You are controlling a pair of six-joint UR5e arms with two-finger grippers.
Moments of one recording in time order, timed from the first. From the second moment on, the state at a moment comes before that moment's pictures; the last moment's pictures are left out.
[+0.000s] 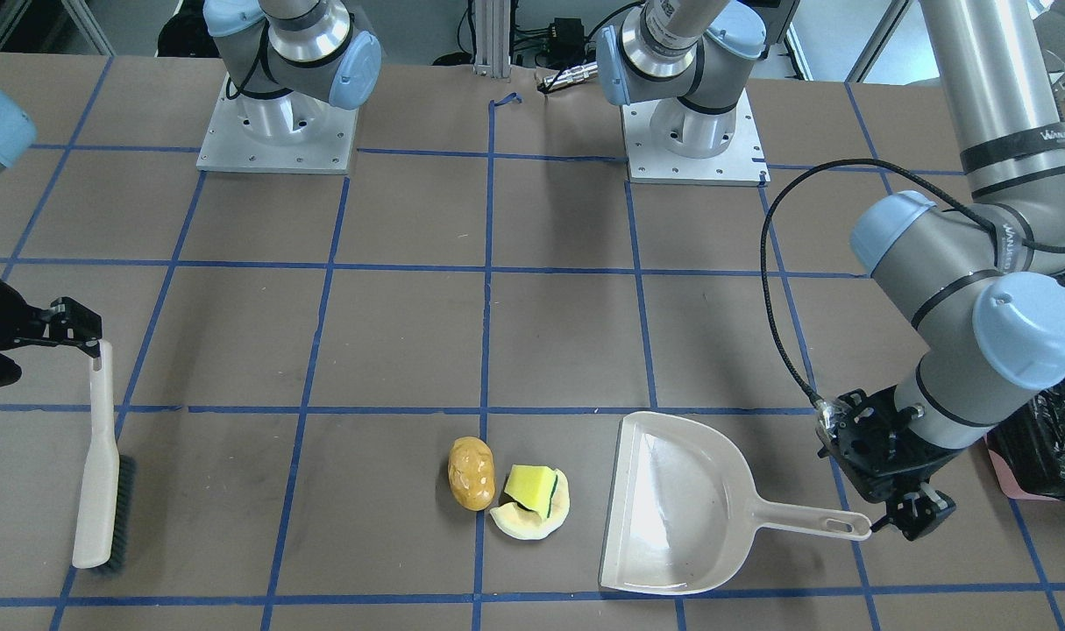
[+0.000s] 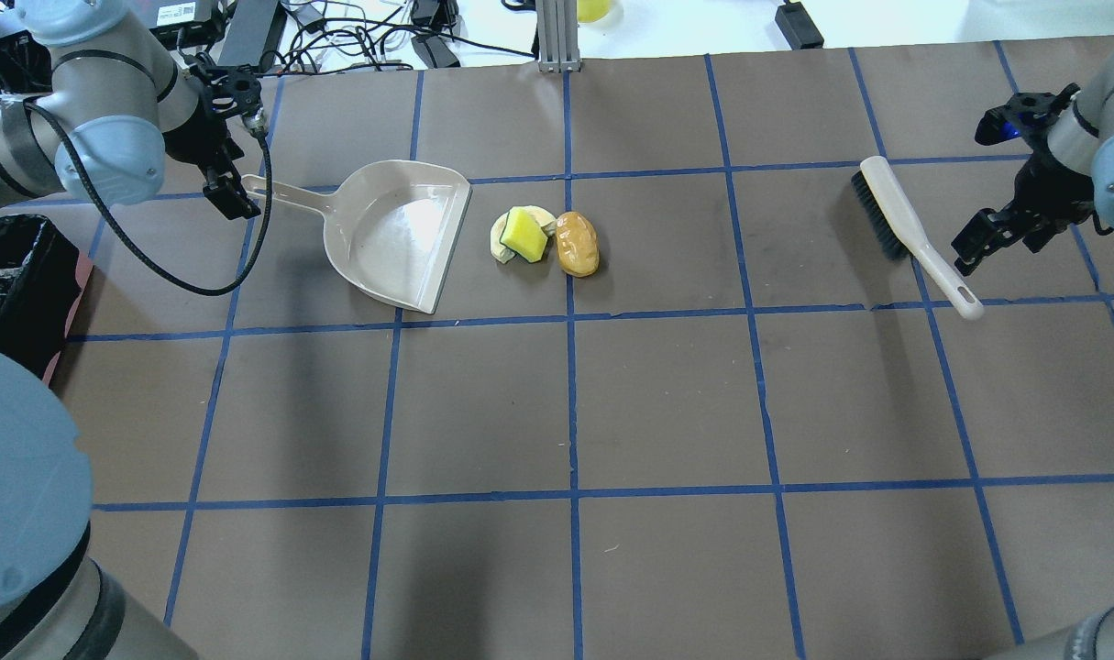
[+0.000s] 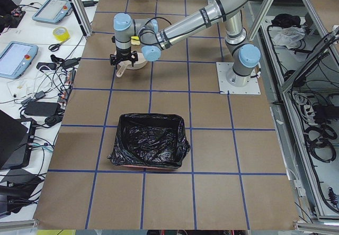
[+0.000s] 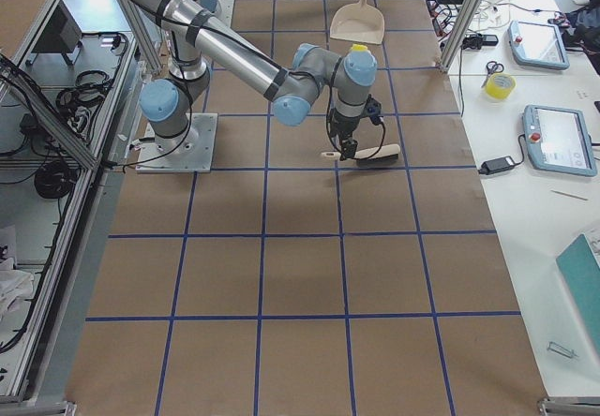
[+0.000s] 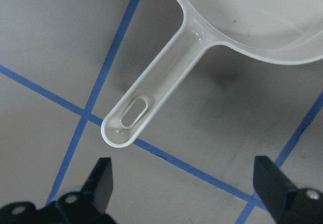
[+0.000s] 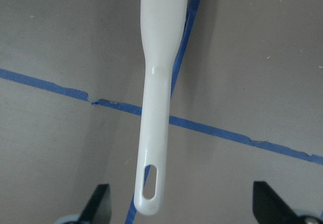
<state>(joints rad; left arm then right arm) -1.33 -2.05 -1.51 -0.99 1.55 1.52 1.13 -1.29 1.77 -2.00 -1.63 -0.71</state>
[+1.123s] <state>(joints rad) -1.38 -2.15 -1.42 -1.10 1.68 1.85 1.17 -1.18 1.77 -2.03 -1.64 -0.65</state>
